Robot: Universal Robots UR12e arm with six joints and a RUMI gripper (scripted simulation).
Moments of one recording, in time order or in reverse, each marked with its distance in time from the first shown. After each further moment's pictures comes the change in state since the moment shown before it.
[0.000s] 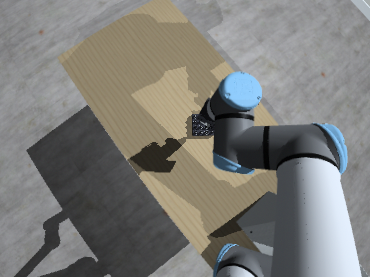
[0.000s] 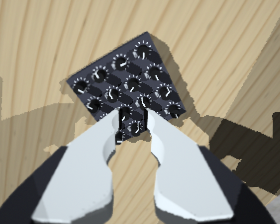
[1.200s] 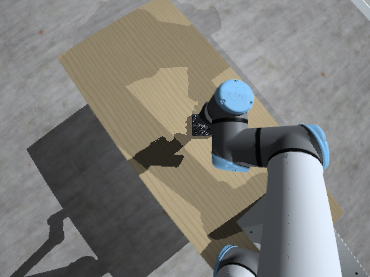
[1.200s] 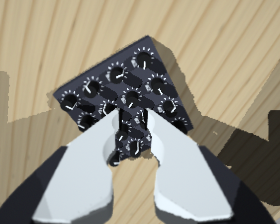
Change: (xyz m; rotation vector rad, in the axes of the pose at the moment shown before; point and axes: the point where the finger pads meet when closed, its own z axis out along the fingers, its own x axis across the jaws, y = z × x) arm 0.001 -0.001 0.037 0.002 0.004 0.002
